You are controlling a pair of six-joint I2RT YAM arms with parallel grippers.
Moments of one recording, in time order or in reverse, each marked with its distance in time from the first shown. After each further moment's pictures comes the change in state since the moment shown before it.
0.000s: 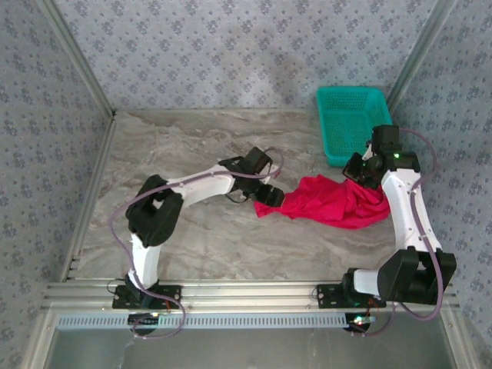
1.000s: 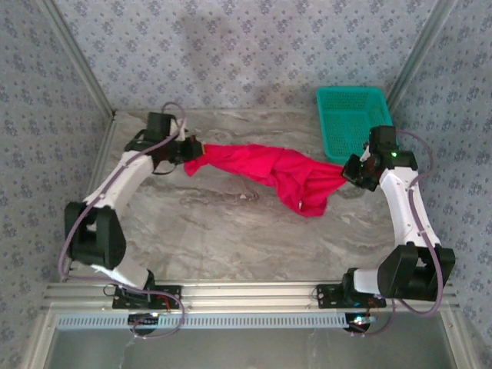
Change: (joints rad) left arm 0.628 -0.472 -0.212 0.004 0.159 -0.111; right arm -0.003 0.023 -0.003 -0.016 0.004 0.000
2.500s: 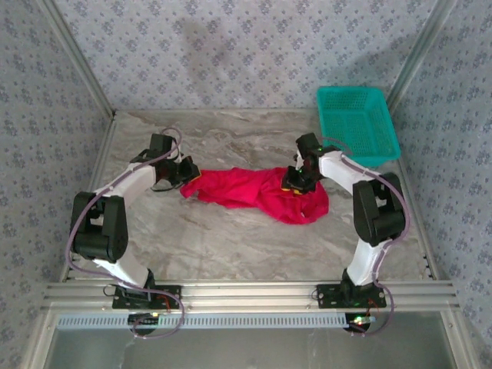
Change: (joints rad) left arm 0.019 0.083 -0.220 0.105 0.002 -0.188; right arm 0.410 0.494 0.012 0.288 -0.148 0.072
